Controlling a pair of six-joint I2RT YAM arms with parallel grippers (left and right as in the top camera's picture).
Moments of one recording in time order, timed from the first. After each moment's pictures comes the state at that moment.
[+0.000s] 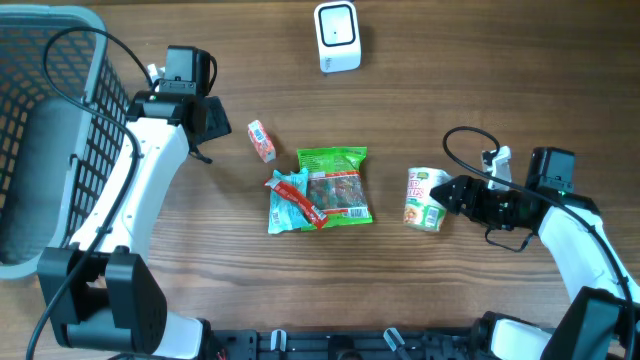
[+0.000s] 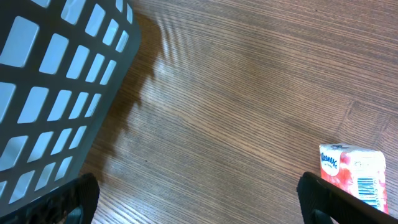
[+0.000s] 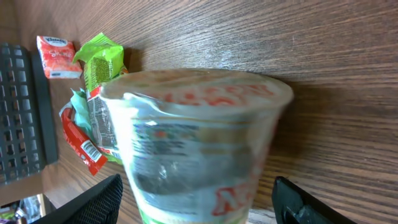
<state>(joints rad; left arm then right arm) -0.10 1.65 1.31 -0.86 -0.37 -0.42 -0.27 1.39 0.64 -0.57 -0.74 0.05</state>
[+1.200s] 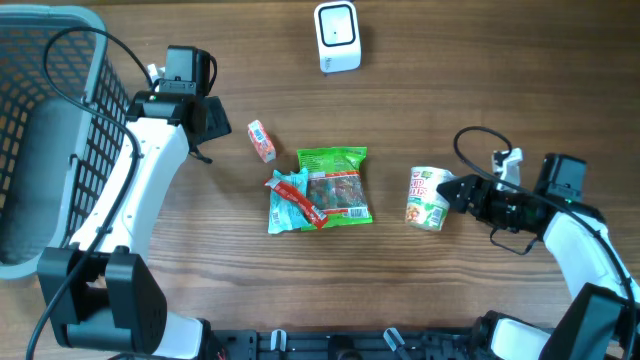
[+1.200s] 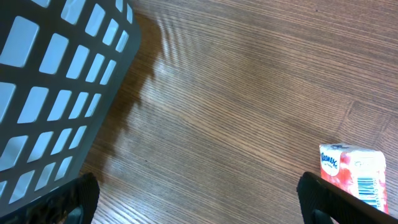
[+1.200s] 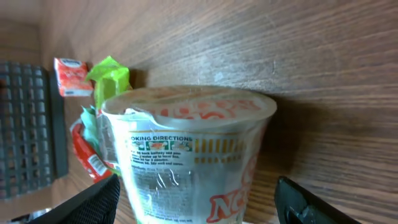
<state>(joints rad) -0.10 1.65 1.31 -0.86 -0.37 -0.42 -0.35 1.39 0.61 -0.49 -0.81 0.05</state>
